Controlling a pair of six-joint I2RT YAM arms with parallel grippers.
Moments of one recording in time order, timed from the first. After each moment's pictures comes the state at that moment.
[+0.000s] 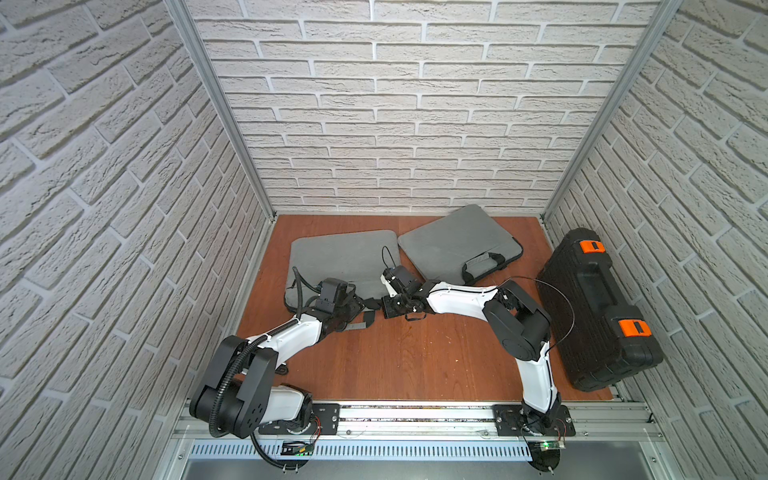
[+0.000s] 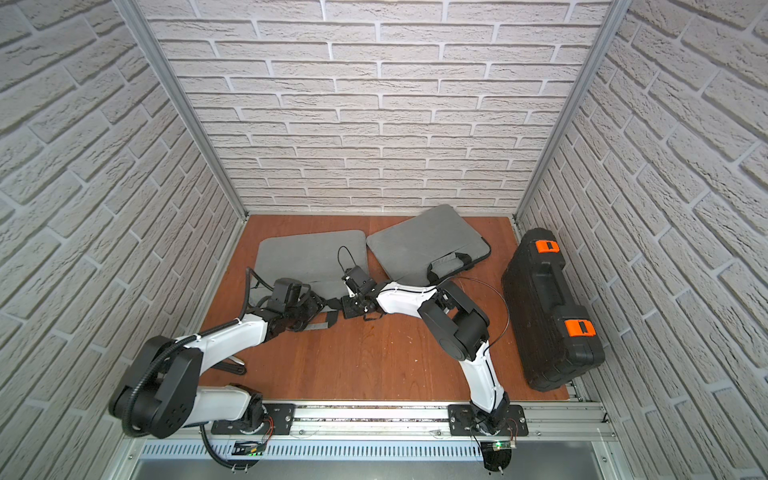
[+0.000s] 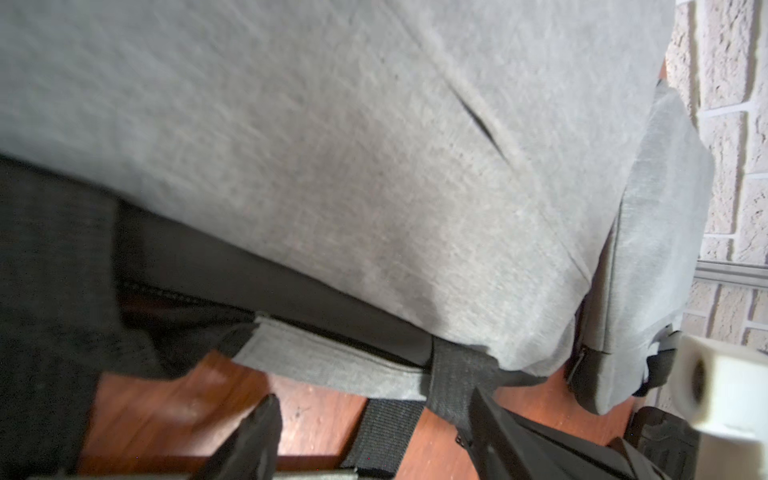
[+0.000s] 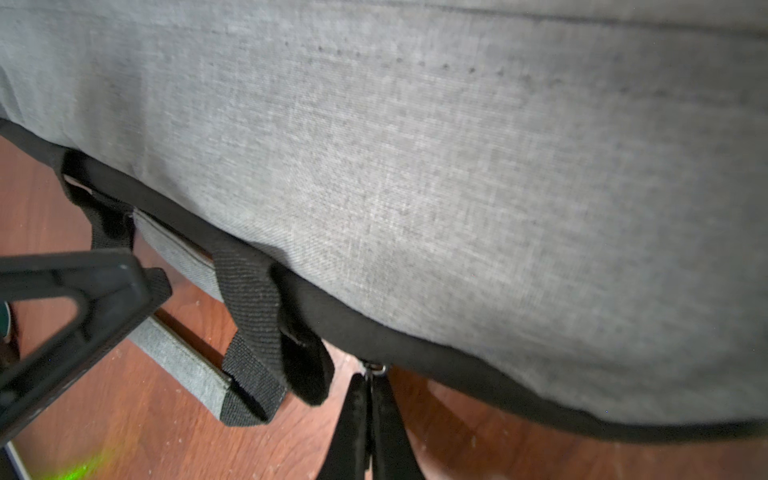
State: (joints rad) left arm -0.36 1.34 0.53 -0.09 0.11 -1.07; right arm 0.79 2.07 1.34 -0.28 -0.15 0.55
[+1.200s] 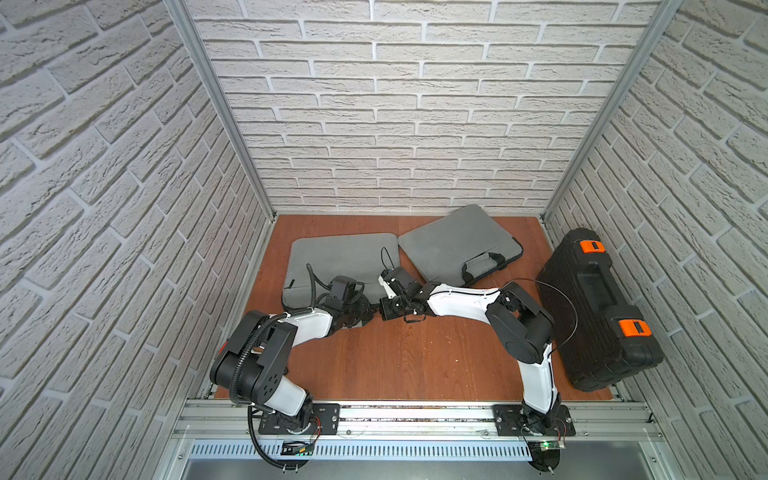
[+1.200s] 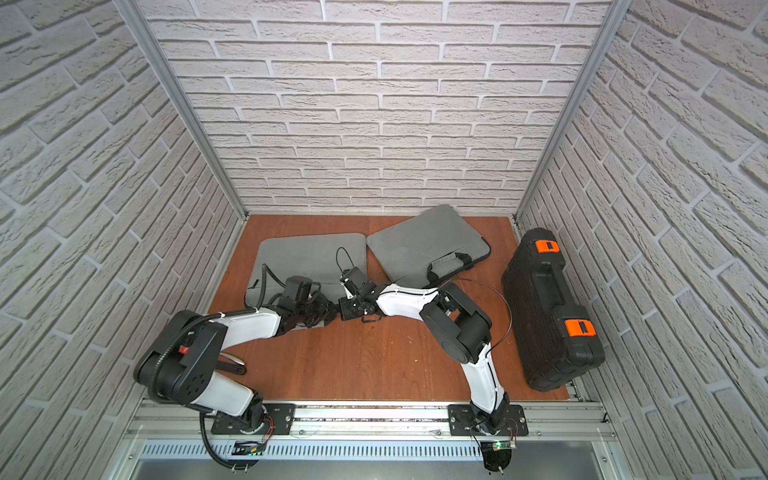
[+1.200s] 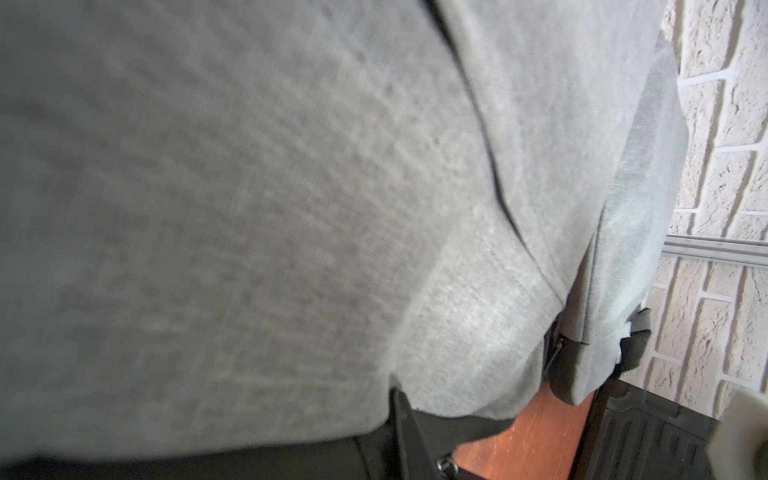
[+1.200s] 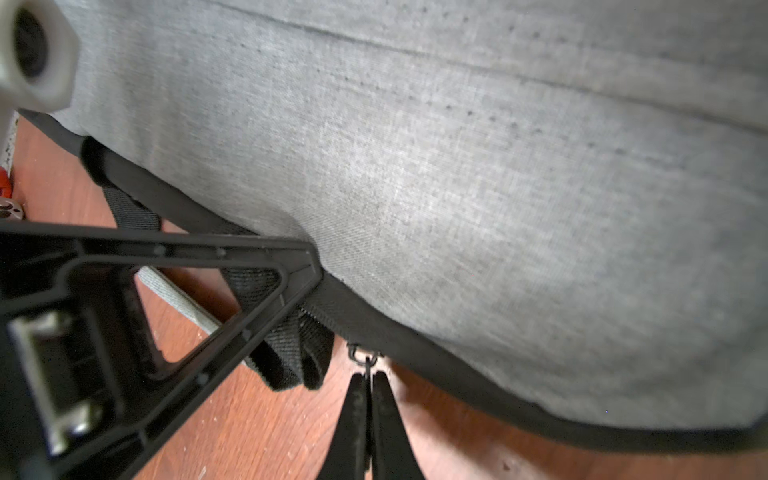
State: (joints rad) left arm -0.39 1.51 0.56 0.10 0.18 -1.12; right arm 0.79 2.03 1.31 -0.26 -0.15 0.56
